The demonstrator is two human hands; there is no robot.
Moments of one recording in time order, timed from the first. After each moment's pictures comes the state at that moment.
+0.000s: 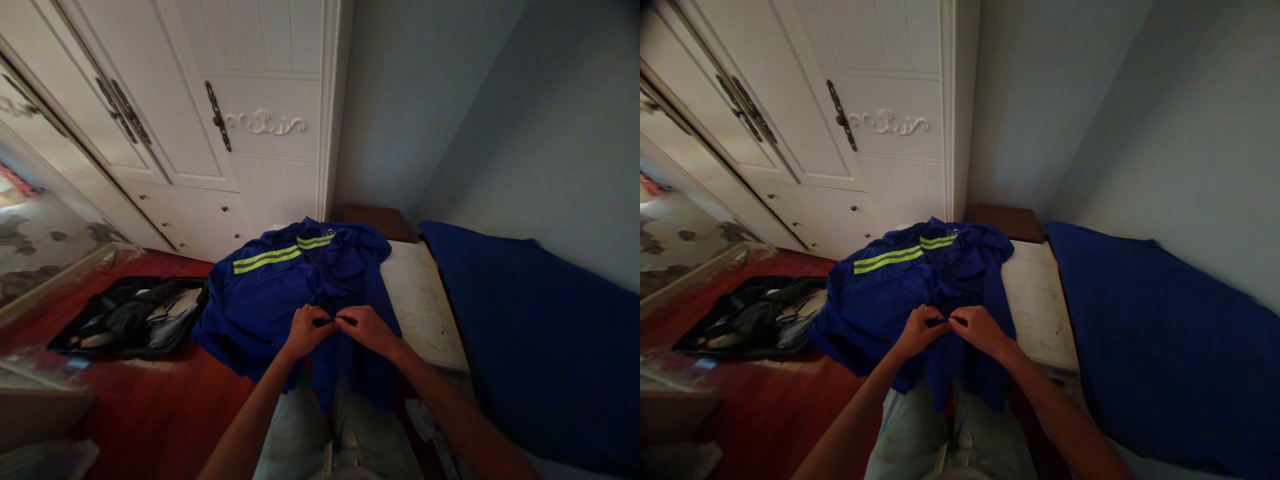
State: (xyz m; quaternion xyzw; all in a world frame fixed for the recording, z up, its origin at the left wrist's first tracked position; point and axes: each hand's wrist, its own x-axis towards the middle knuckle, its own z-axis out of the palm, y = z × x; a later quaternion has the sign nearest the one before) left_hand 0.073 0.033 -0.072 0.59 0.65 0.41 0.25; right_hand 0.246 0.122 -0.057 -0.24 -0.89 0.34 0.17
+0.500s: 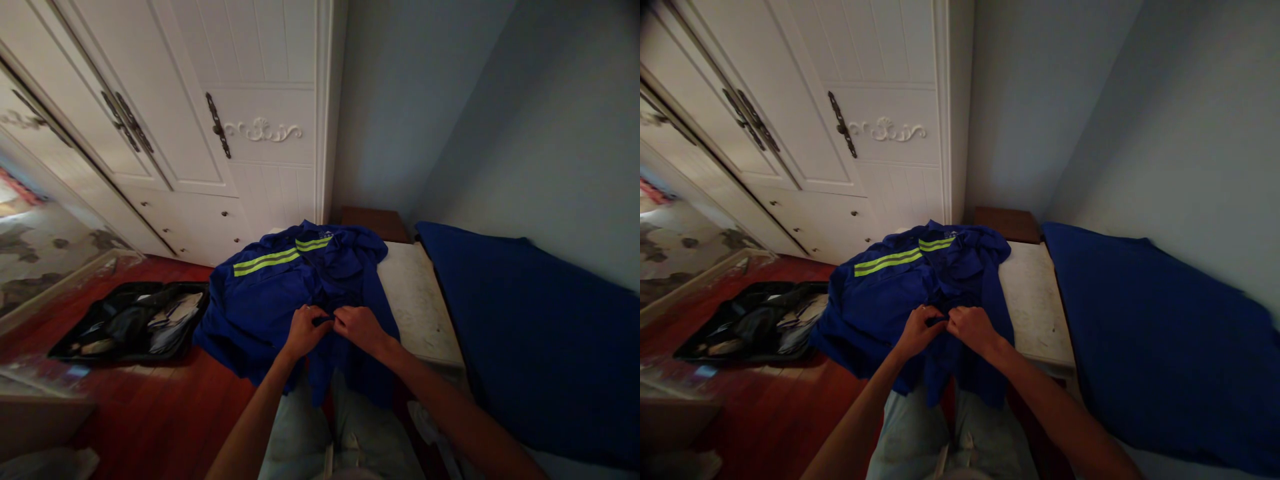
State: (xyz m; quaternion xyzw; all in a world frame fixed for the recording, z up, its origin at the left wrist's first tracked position) left_hand 0.075 0.033 -0.076 0.60 0.67 0.38 0.22; right_hand 0.236 0.118 -0.068 -0.25 -0.96 0.08 0.09
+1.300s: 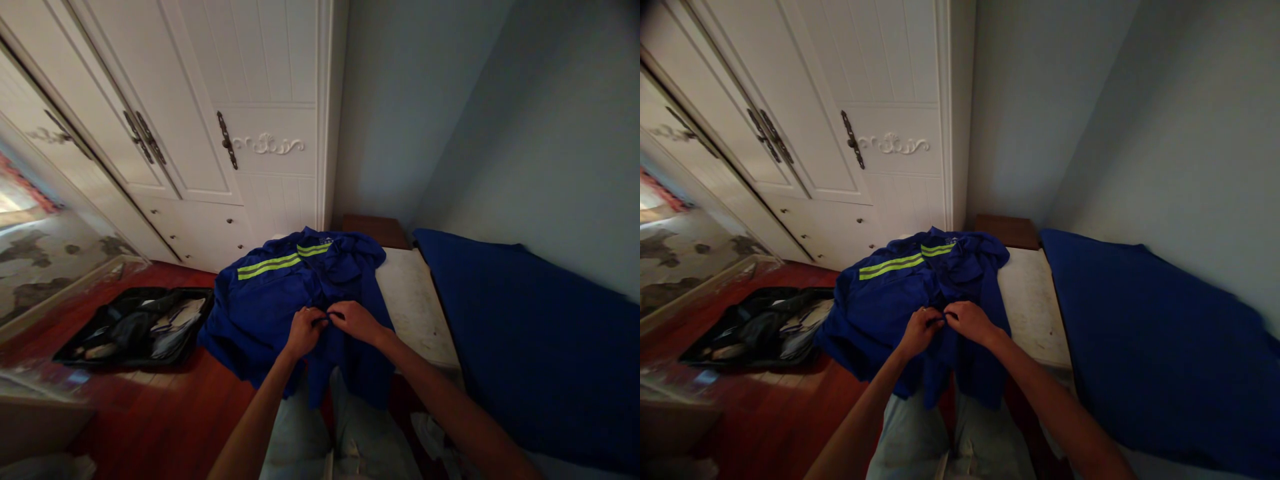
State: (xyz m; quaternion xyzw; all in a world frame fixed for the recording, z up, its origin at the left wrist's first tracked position) left_hand 0.074 0.033 -0.080 0.61 0.66 0.38 0.20; right_hand 0.229 0.134 -0.056 -0.22 -0.93 0.27 0.13
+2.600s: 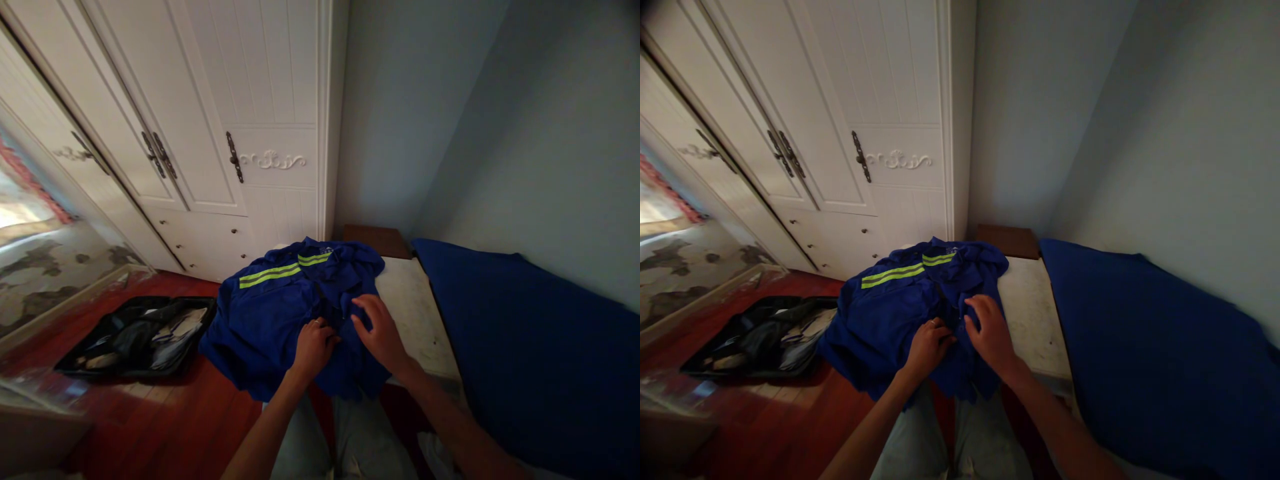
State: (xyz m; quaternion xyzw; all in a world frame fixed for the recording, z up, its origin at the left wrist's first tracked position) left_hand 0.107 0.023 -0.073 0.63 0.70 0.31 0.14; right_hand 0.273 0.114 -0.038 -0.29 -0.84 0.24 0.40
